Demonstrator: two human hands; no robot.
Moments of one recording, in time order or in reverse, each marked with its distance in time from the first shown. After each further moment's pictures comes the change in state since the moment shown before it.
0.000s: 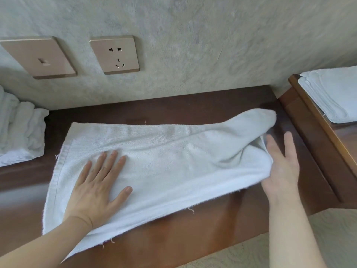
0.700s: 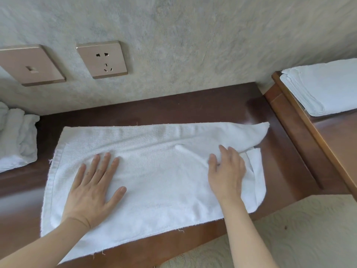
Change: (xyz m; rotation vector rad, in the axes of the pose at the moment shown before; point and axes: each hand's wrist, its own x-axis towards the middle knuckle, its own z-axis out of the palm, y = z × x) left_hand -0.003 0.004 -0.003 0.002 -0.022 0.000; right_hand -0.037 0.066 0.031 -1.219 -0.116 -0.353
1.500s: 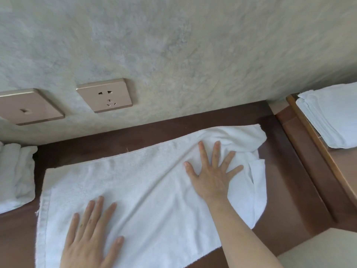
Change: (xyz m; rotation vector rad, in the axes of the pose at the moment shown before) left_hand -0.015 0.002 0.000 -0.137 0.085 -0.108; right_hand 0.079 -0.058 0.043 -0.295 -0.353 -0.029
